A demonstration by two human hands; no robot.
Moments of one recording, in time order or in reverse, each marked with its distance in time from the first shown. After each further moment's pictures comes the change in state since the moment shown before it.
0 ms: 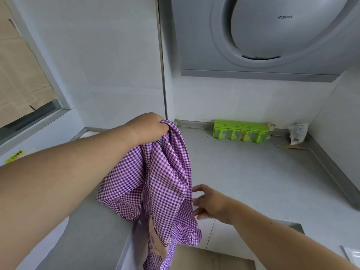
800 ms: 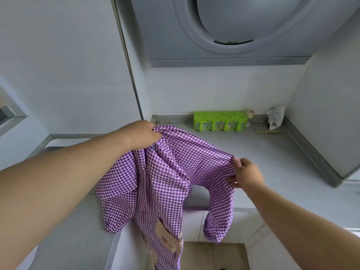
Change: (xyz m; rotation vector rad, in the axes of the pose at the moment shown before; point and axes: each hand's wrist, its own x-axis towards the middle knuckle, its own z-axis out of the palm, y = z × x) left_hand 0.070 0.019 0.053 0.132 -0.182 0.079; right_hand 0.000 0.011 -0.138 0.004 0.818 -0.069
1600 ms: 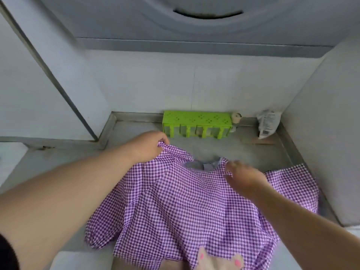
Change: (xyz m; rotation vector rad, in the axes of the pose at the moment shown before) left_hand 0.270 0.111 0.121 0.012 -0.084 0.135; right_hand 0.264 0.032 -0.100 -1.095 -0.221 -0.339
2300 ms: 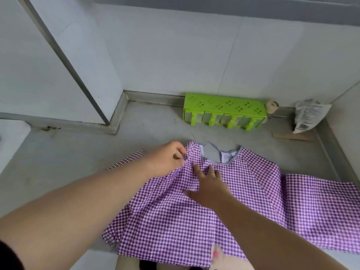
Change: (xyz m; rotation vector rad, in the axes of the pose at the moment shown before) left_hand 0.014 -0.074 0.081 -0.473 -0.169 -0.062; right_hand 0.055 -0.167 0.100 0.095 -0.319 -0.054
